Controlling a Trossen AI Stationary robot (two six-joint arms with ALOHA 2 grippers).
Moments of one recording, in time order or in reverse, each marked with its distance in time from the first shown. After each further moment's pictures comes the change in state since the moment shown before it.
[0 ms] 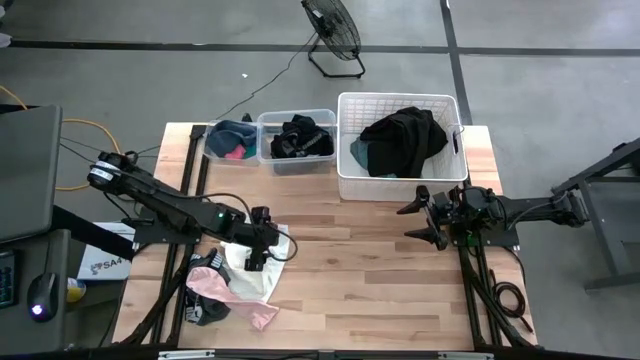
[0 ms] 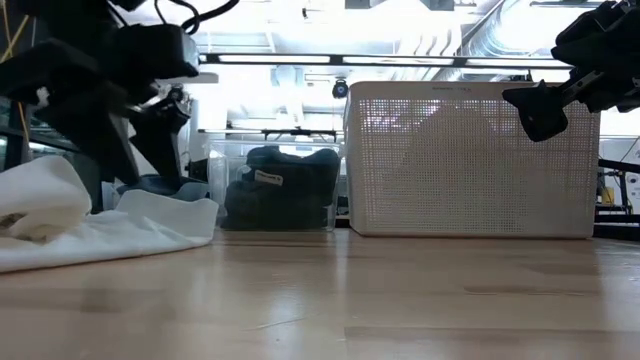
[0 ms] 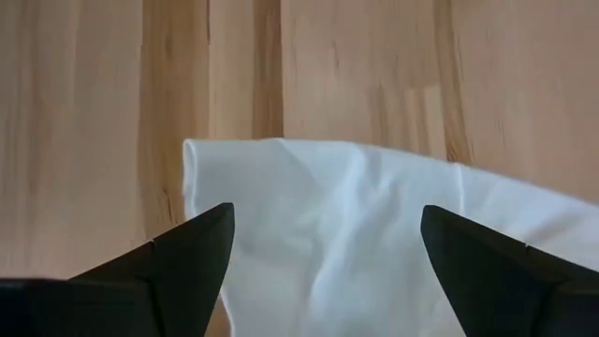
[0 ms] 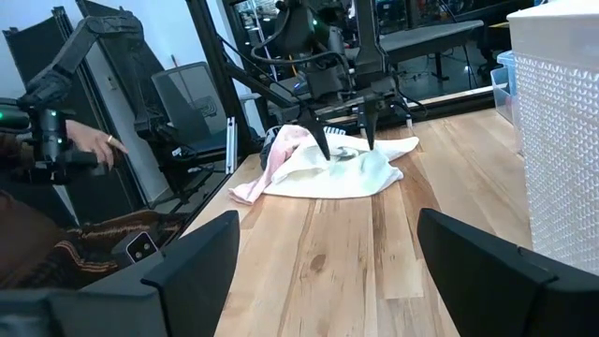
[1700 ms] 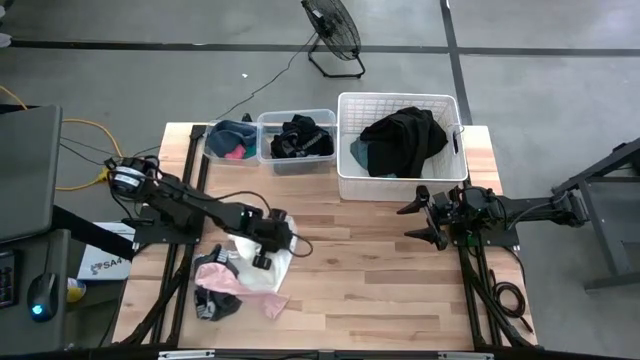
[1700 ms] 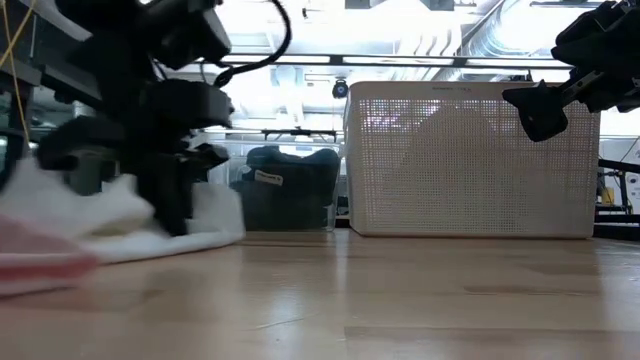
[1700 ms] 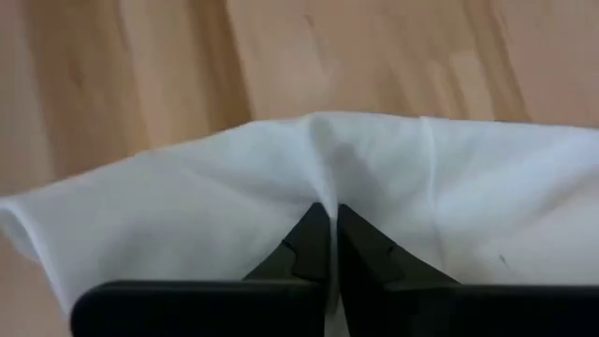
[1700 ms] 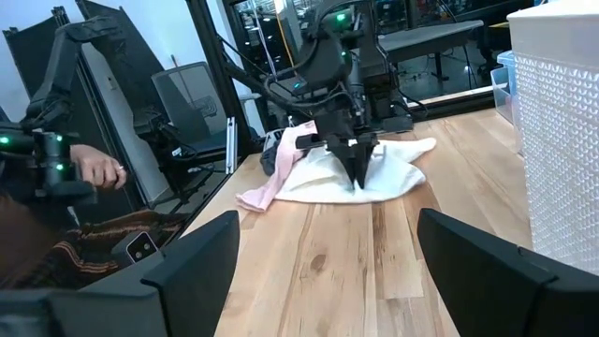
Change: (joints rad) left arm 0.124 0.219 -0.006 0.189 0.153 0.297; right arm 0.000 0.000 0.000 0.000 0.000 0.000
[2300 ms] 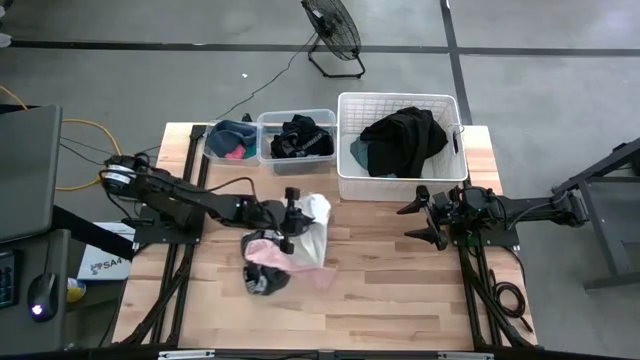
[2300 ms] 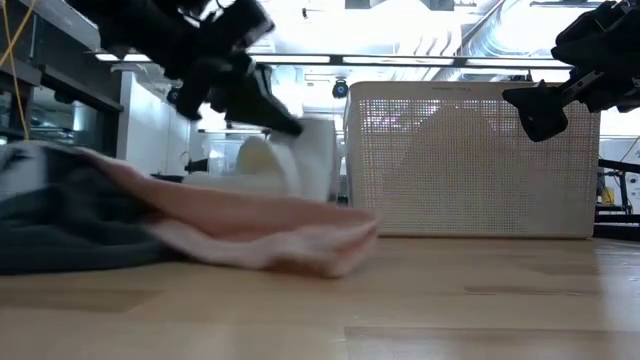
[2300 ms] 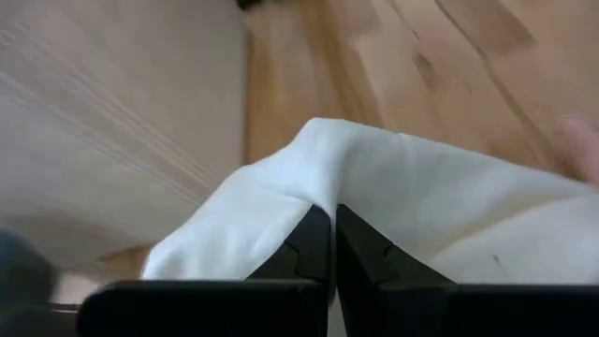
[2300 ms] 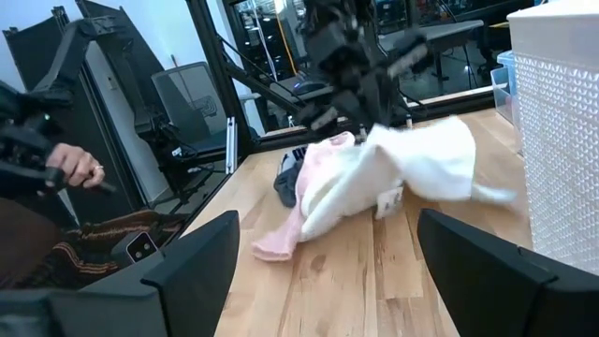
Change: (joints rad) left arm 0.060 -0.079 0.004 0.493 -0.221 0.260; right arm 0.000 0.000 0.000 0.000 0.000 0.000
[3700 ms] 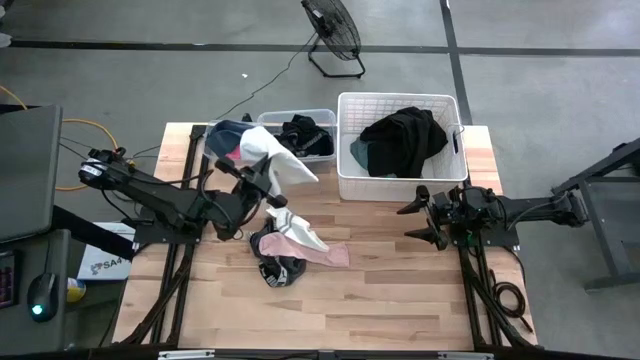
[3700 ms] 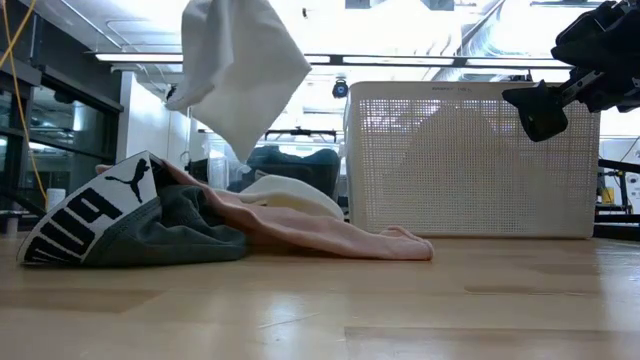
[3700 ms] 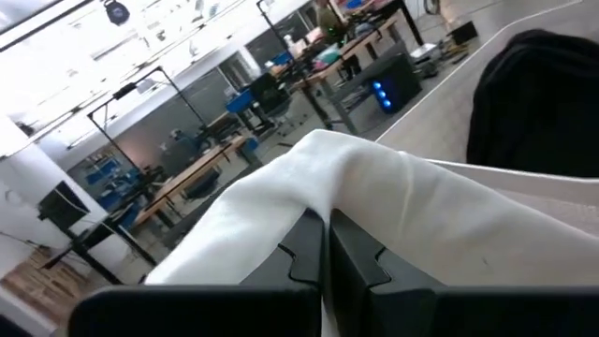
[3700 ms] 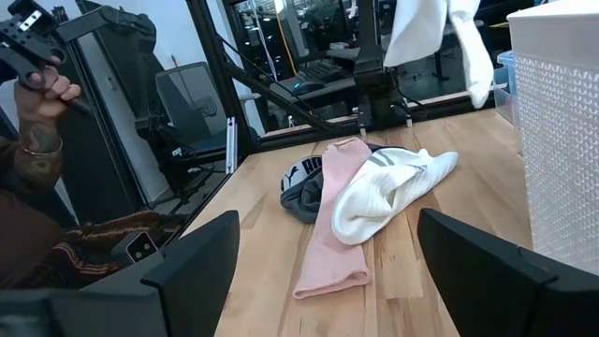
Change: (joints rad) left arm -0.203 -0.260 0.249 -0.050 -1.211 0.135; right arm 0.000 0.000 0.000 0.000 0.000 0.000
